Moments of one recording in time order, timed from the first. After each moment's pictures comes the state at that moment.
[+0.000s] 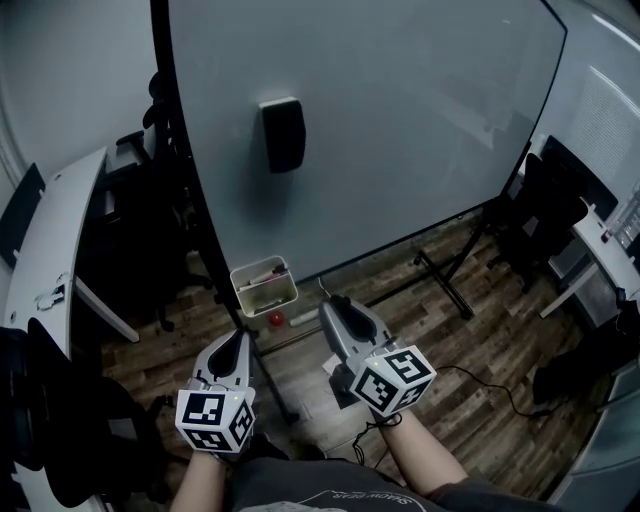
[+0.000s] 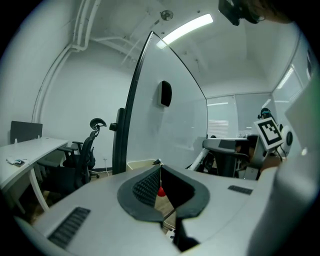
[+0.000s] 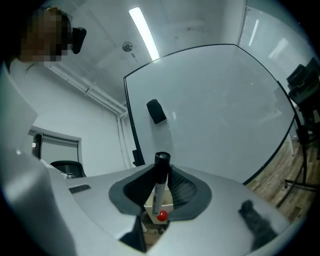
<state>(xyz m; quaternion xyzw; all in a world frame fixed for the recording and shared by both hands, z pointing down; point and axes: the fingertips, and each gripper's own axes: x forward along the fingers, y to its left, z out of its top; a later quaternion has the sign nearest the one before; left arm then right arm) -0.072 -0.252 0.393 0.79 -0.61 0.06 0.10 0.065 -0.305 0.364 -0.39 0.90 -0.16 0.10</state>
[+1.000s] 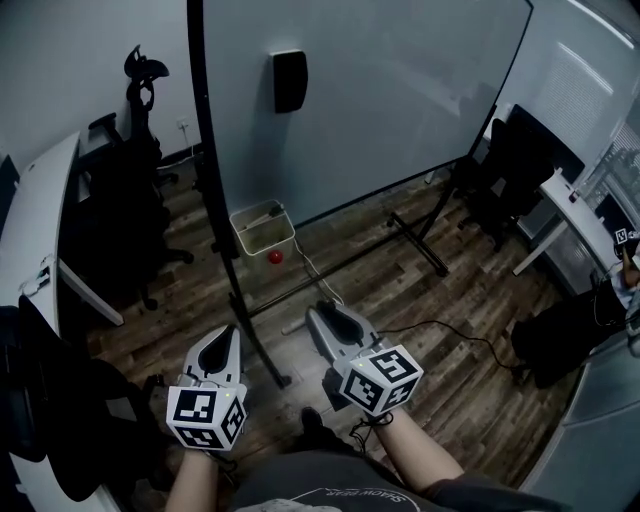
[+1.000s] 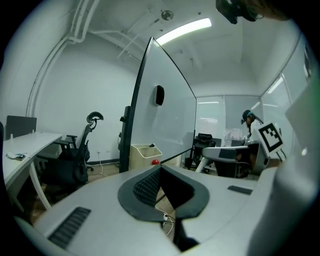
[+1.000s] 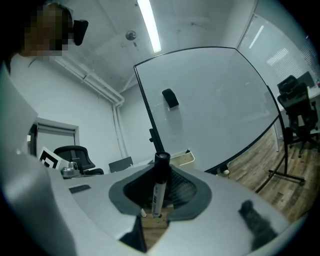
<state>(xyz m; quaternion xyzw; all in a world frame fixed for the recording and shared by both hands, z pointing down) -0.106 -0.140 0.418 0.82 -0.56 0.07 0.12 0.026 -0.172 0.413 -0.43 0.89 -0.18 0.04</state>
